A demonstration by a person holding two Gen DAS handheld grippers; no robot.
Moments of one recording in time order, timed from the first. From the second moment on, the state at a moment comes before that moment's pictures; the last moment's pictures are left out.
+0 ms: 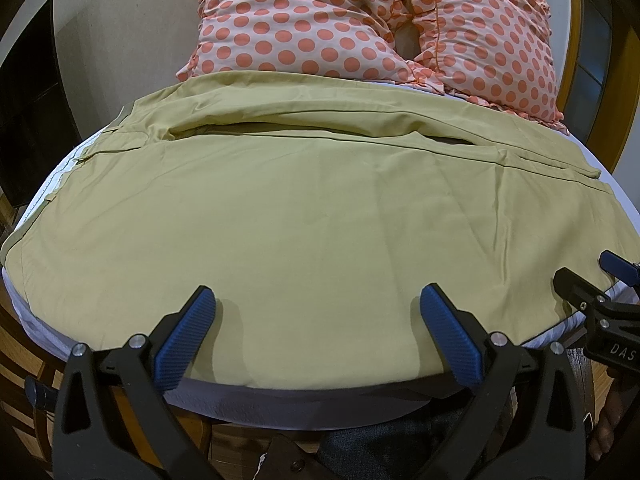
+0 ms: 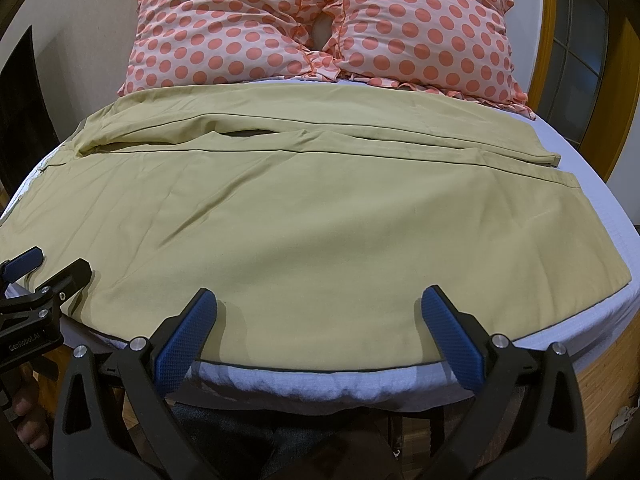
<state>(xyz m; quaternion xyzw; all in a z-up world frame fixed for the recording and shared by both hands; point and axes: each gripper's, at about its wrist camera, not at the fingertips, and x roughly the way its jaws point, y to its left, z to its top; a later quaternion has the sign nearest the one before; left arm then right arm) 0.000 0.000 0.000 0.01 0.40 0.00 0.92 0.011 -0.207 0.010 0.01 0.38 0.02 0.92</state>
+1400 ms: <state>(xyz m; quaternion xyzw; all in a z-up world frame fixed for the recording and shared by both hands) 0.059 0.037 0.046 0.01 0.33 -0.02 0.94 0.341 -0.449 0.020 0.20 0.39 -0.33 0.83</state>
